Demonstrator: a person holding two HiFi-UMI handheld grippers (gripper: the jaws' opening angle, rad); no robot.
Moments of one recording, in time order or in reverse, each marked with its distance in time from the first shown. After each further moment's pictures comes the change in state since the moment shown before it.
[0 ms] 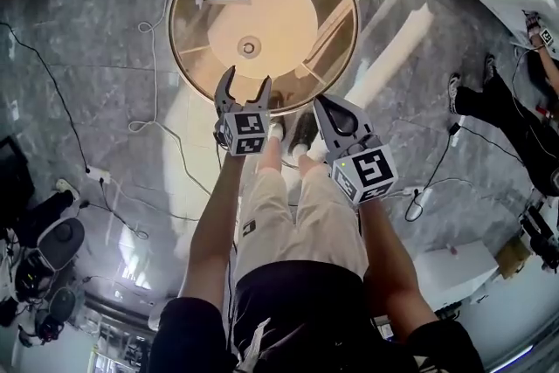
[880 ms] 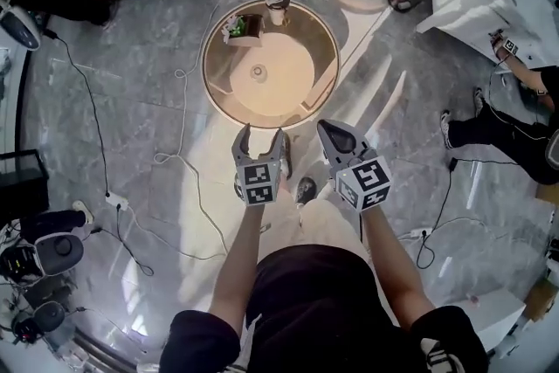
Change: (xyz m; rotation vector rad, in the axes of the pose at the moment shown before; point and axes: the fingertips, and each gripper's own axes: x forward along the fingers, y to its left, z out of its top) left arm -0.226 -0.106 0.056 -0.183 -0.184 0.077; right arm -0.189 0.069 0.028 -0.110 -0.177 0.066
